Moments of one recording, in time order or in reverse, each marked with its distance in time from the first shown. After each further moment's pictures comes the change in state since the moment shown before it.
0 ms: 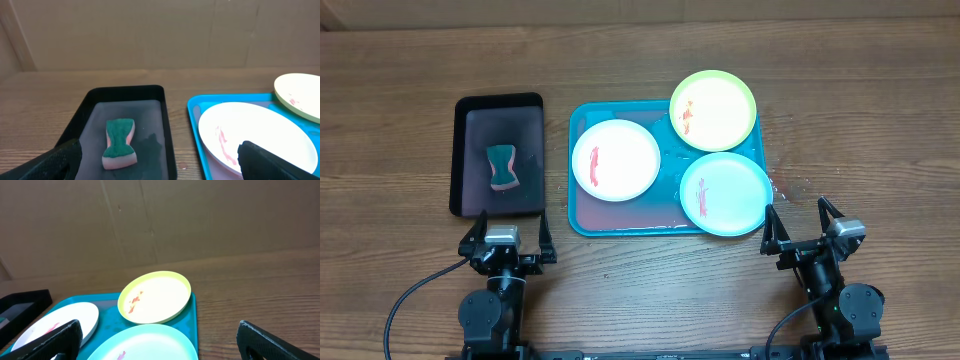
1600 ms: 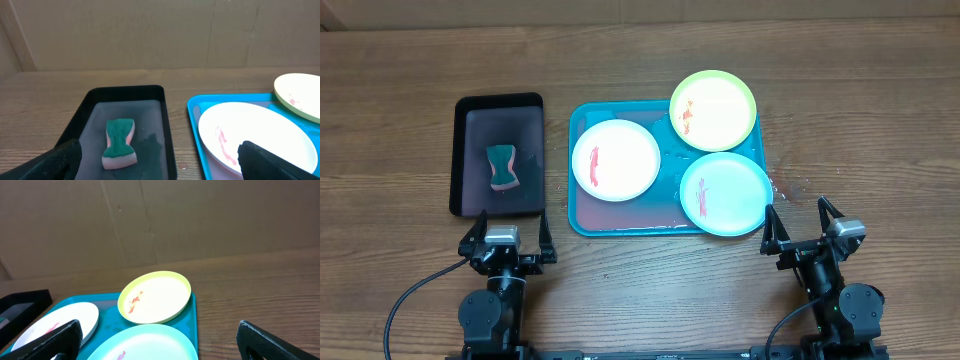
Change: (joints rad) left arm 0.000 0.000 0.000 0.000 0.000 0.000; right arm 0.000 0.000 0.000 0.000 0.000 0.000
